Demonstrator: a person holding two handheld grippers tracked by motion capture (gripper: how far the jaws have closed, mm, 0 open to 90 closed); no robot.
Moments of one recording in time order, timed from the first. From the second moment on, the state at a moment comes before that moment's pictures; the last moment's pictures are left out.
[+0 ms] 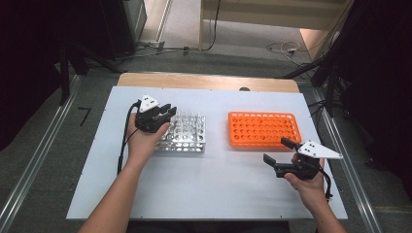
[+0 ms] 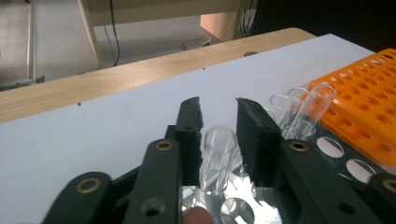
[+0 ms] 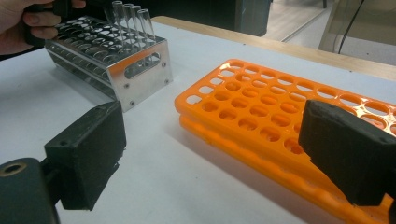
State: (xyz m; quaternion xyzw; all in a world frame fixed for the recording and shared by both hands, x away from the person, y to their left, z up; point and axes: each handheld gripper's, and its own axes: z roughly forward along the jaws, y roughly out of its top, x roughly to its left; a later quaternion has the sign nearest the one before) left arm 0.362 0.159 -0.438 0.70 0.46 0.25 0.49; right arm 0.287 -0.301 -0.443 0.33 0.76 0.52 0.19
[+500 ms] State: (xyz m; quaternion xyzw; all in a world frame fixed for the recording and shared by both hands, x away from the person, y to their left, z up) left arm 0.311 0.172 -0.440 0.68 0.43 0.25 0.54; right arm 0.289 -0.315 -0.446 0.35 0.76 0.51 0.21
